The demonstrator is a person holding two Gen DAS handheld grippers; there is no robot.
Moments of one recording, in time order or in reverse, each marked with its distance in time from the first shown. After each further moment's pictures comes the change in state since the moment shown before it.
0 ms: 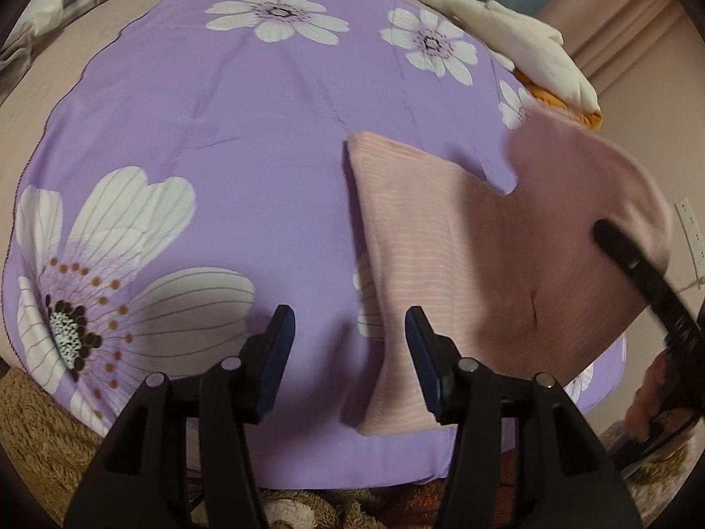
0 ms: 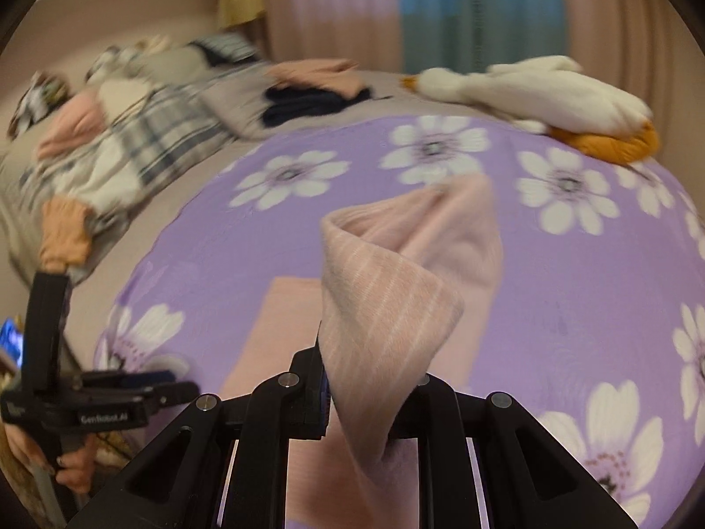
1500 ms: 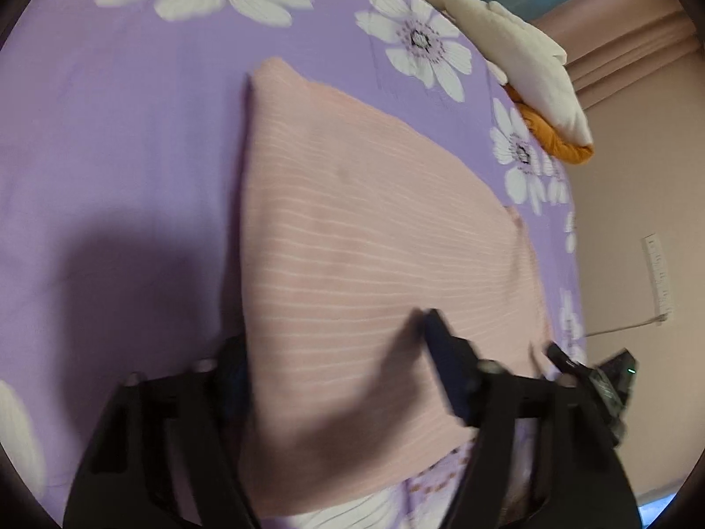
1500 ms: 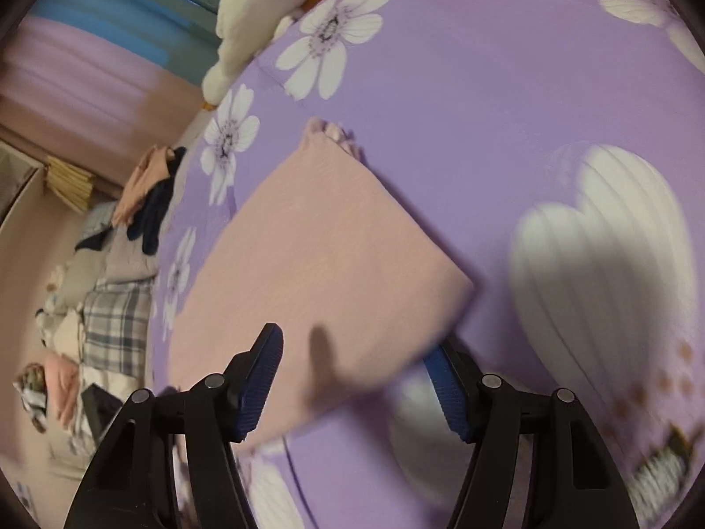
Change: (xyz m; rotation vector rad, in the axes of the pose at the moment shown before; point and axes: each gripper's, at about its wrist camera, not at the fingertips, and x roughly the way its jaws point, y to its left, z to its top) left arm 0.126 -0.008 0.108 -0.071 0.077 -0.223; right arm 0.066 -0.224 -0.082 0.878 0.028 0.090
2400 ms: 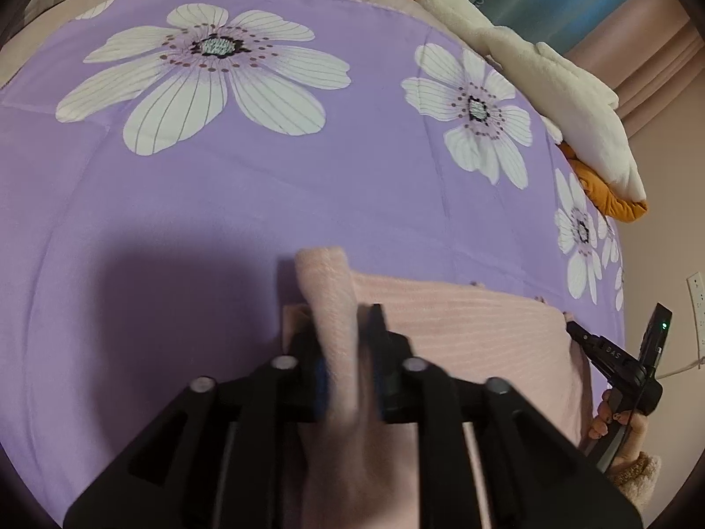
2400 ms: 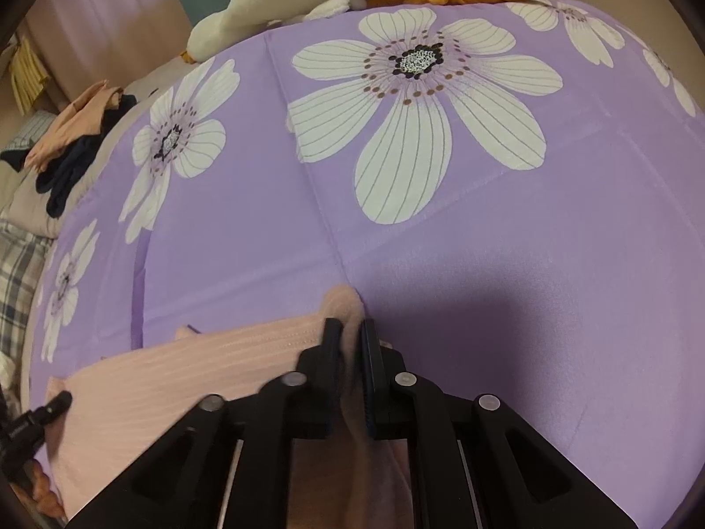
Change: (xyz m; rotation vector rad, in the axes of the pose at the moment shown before) left arm 0.020 0.010 0.107 0.031 -0.139 0.154; right arm 0.105 0.060 0.117 -0.359 0.008 -0.333
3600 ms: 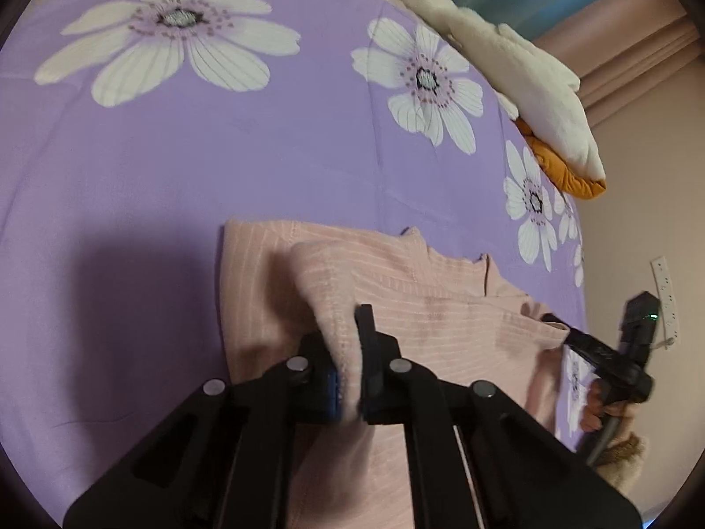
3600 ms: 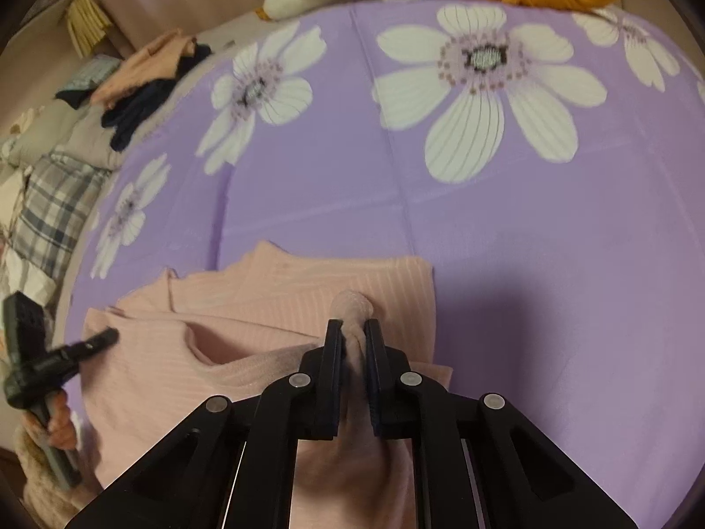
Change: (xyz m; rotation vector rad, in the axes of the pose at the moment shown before) left arm -0.014 -0.019 -0.027 -0.005 0.050 -0.128; right arm -0.045 0.009 -0.011 -0.151 0.102 0.171
